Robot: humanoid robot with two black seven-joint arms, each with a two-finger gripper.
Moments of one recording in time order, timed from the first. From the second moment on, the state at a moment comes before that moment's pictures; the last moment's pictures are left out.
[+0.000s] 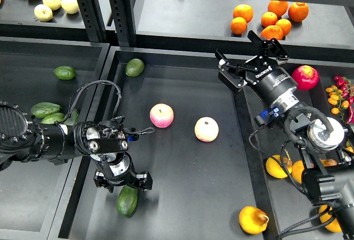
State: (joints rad) left arm -1.12 0.00 0.65 -0.77 0.32 -0.49 0.49; right arm 0.39 0.01 1.40 1.21 0.25 0.13 -0.42
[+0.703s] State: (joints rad) left arm -1.08 0.00 0.64 -0.73 0.20 -0.49 0.49; right arm 0.39 0.02 1.40 1.21 0.25 0.13 -0.42
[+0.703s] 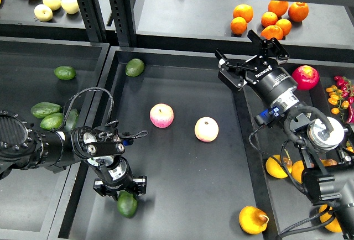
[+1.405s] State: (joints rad) left arm -1.27 0.10 0.56 -0.74 0.08 -0.49 0.49; right arm 0.39 0.02 1.40 1.21 0.25 0.13 -0.42
